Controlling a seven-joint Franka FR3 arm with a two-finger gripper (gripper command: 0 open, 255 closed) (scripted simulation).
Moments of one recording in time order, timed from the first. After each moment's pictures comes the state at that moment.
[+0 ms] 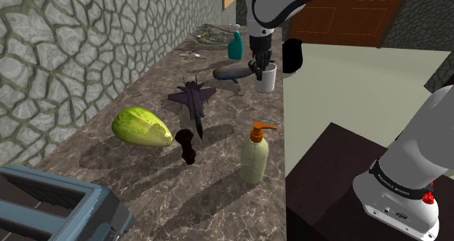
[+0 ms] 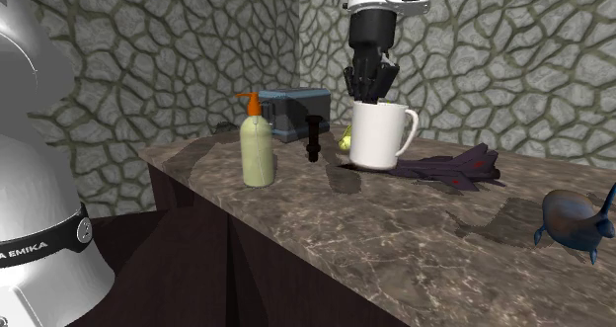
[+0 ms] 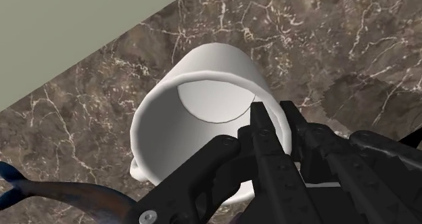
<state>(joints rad) 0.00 -0.04 0.06 -2.13 -0.08 2.01 -0.01</state>
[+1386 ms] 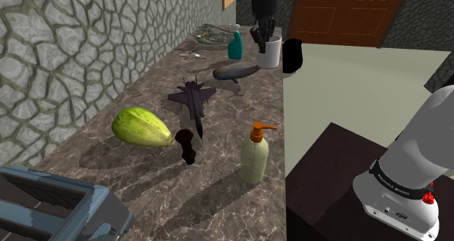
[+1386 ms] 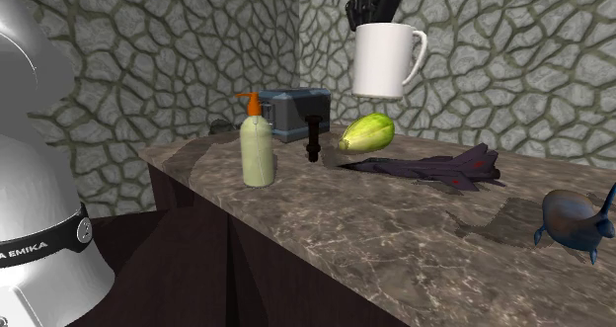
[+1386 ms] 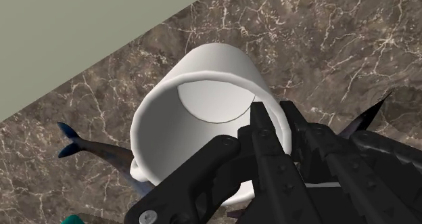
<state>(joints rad) 0.01 -0.10 0.06 -1.91 -0.07 1.73 -0.03</state>
